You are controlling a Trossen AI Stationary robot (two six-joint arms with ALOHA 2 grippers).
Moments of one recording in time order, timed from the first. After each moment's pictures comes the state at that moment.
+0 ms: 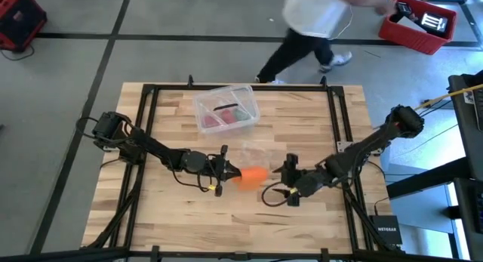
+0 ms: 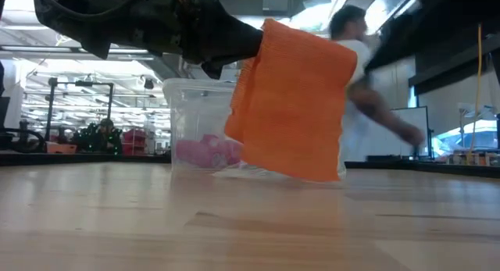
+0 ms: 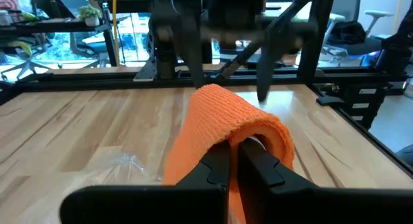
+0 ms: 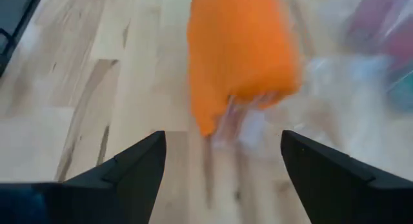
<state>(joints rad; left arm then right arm) -0.26 1.68 0.65 0.92 -0.20 -0.03 0.54 1.34 0.74 -0.19 0.44 0.38</state>
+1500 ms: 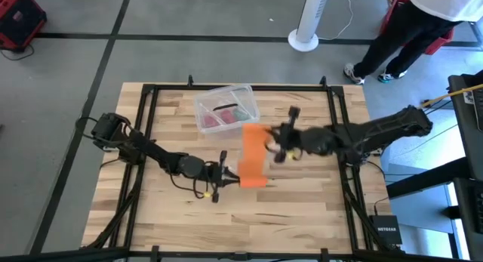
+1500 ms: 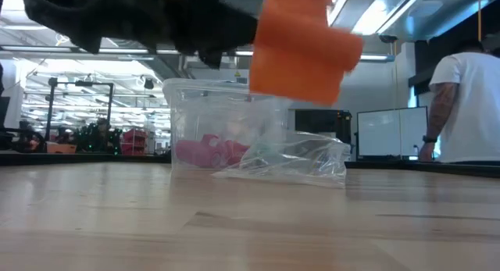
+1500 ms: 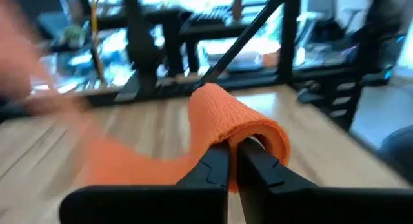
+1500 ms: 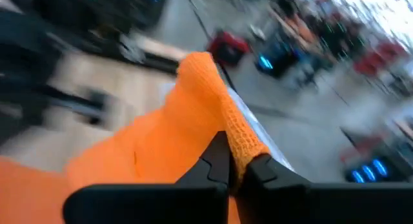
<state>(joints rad) -0.33 1.68 0.66 0.95 -0.20 0.06 0.24 1.22 1.06 -0.22 0.67 -0.26</state>
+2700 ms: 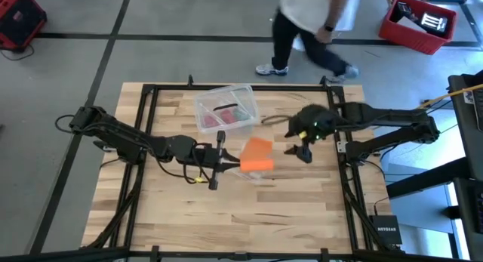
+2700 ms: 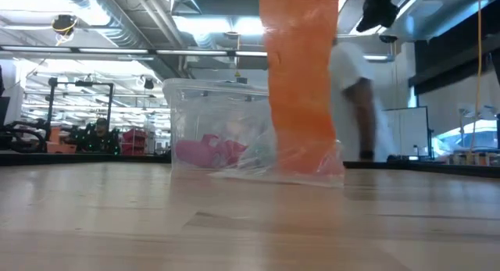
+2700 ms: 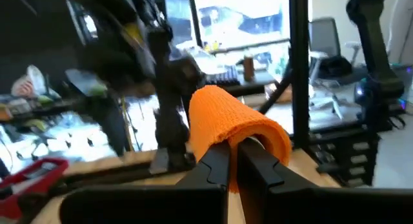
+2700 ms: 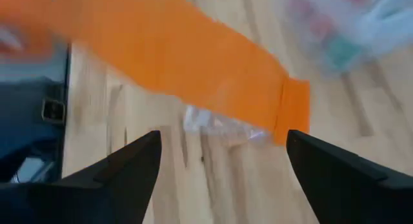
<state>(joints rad) -0.25 1.40 0.86 0.61 -0.16 0.17 -0.01 1.13 1.16 -0.88 -0.13 0.24</state>
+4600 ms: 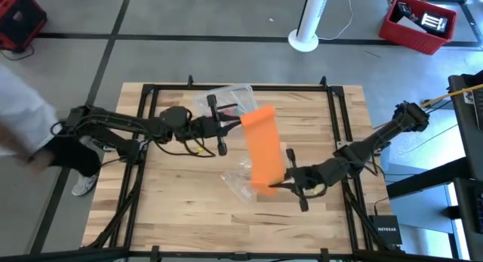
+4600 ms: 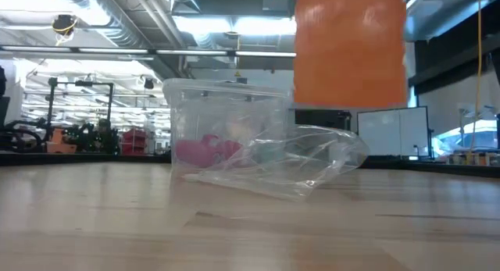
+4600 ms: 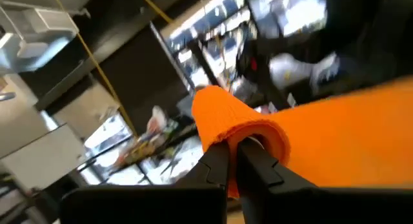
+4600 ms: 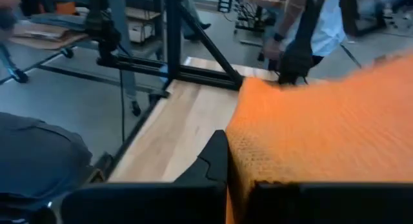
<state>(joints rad) -0.05 1.32 1.02 0.50 -0.27 0.58 0.57 1.20 0.94 -0.01 0.35 0.03</state>
